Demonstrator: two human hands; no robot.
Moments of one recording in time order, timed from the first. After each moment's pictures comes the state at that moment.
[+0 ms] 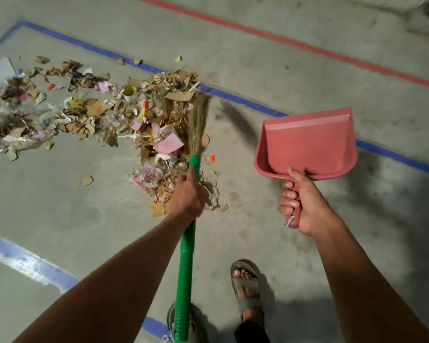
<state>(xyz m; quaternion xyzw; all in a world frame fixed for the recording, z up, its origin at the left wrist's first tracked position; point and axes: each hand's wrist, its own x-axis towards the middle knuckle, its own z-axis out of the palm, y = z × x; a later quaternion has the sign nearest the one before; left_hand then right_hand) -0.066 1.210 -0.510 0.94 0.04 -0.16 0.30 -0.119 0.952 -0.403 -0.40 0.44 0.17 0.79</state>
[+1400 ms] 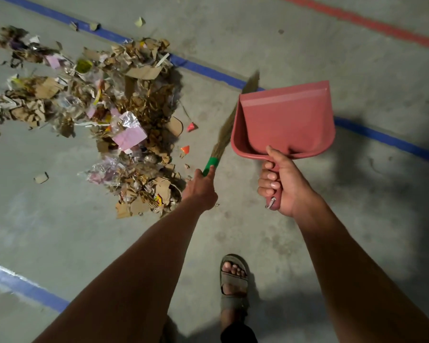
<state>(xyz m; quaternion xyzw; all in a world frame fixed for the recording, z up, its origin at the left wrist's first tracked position) 0.008 1.037 -0.617 0.94 -0.04 -0.33 0.09 -0.009 0.841 -0.496 -0.37 0.43 0.24 0.79</state>
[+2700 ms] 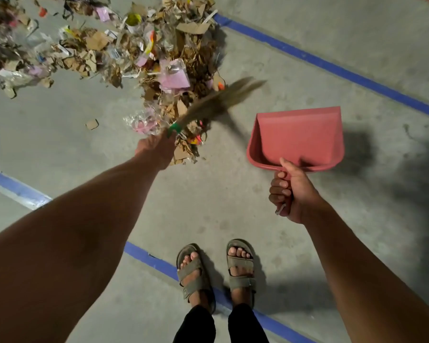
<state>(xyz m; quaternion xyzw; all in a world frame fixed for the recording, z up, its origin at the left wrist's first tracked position) -0.064 1.330 -0.566 0.95 -0.13 -0.25 -0.10 -0.193 1.008 -0.504 -0.36 0.47 0.25 0.77</state>
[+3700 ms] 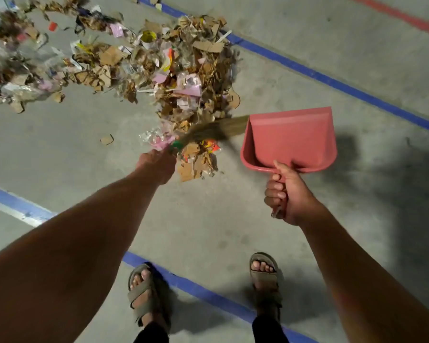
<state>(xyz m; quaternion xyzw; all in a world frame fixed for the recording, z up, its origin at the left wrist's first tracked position) -0.030 1.435 -0.569 0.93 -0.16 -0.30 -0.11 -0.142 1.125 -0.493 -0.37 0.47 0.23 0.77</state>
